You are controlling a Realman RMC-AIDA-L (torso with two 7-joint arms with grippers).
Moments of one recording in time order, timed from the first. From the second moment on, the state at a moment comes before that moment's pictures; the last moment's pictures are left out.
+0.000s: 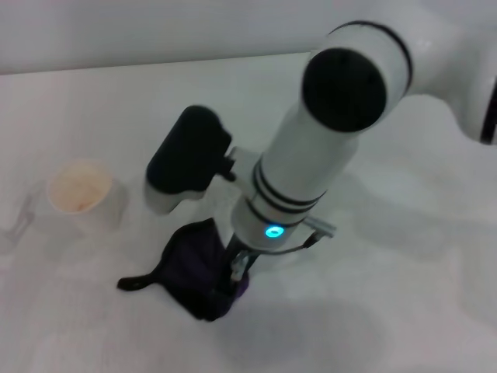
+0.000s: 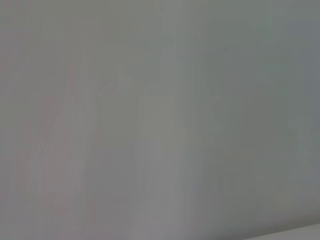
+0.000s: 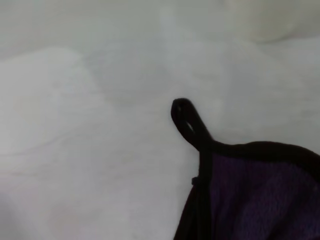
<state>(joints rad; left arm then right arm) -0.20 -2.08 1.11 0.22 -2.48 -1.25 2.80 0.97 2.03 0.89 0.97 -2.11 1.10 -0.24</state>
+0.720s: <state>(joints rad) -0.19 -2.08 1.11 0.22 -2.48 -1.25 2.80 1.01 2.02 1.08 0.86 -2.42 1.13 -0.20</state>
